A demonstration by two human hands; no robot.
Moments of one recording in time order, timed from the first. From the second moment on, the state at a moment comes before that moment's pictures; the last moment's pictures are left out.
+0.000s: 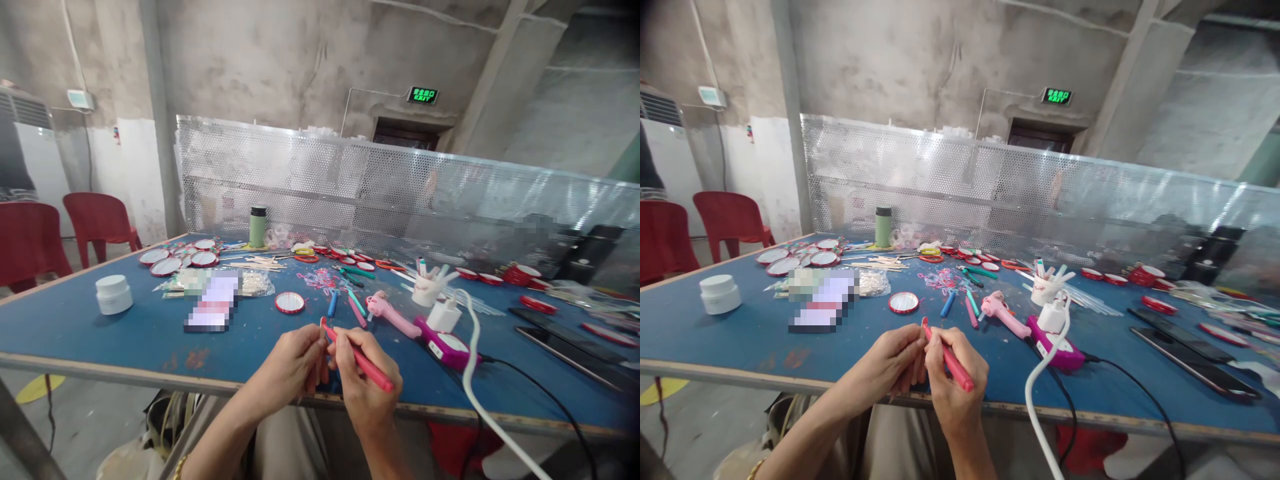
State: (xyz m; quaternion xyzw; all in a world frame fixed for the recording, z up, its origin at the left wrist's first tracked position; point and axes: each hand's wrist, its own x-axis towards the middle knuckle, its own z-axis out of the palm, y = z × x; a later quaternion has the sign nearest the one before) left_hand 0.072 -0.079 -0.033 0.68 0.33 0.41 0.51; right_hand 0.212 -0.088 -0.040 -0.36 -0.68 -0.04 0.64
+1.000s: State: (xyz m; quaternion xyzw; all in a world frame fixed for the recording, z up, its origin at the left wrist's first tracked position) left_hand 0.072 -0.079 -0.030 0.67 0.32 0.41 0.53; right_hand 0.211 -0.088 -0.039 -0.37 -0.68 -0.04 0.63
